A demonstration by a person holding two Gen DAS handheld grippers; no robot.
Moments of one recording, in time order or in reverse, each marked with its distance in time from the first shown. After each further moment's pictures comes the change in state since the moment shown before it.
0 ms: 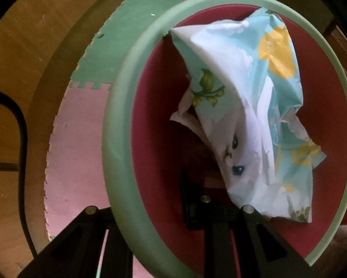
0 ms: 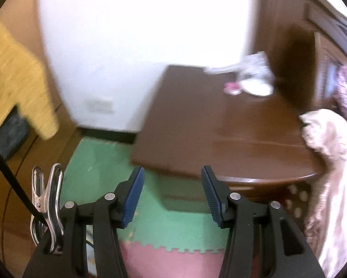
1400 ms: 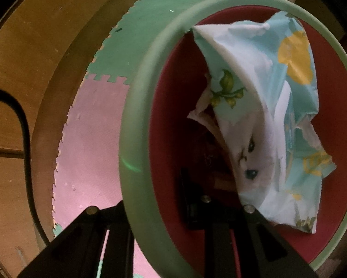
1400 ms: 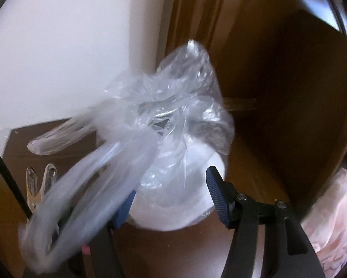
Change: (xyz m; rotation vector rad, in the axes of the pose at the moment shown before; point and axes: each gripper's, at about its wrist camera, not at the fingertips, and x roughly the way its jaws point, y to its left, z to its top) left arm 0.002 -0.003 0.007 -0.067 0.034 0.100; right arm 0.269 -0.185 0.201 0.142 0.111 -0.306
